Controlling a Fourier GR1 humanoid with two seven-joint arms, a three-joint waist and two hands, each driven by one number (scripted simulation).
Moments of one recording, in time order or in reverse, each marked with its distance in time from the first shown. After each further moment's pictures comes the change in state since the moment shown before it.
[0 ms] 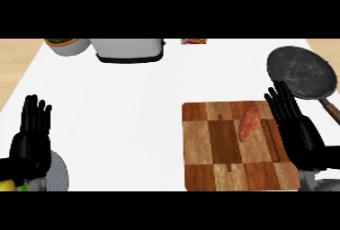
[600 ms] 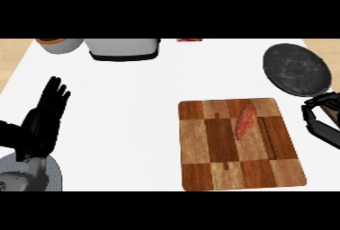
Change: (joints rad) left arm -0.153 0.088 -0.044 0.041 0.043 -0.129 0.239; right arm -0.016 -0.179 -0.224 0.205 0.084 0.108 -0.197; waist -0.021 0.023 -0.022
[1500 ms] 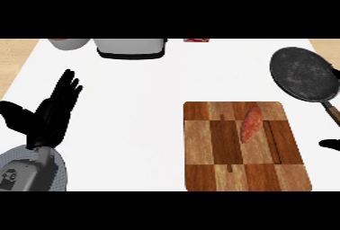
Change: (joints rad) left arm -0.083 -0.033 -0.005 0.040 -0.021 -0.056 0.078; right arm -0.023 -0.291 0.034 -0.029 0.345 0.131 0.170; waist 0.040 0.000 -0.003
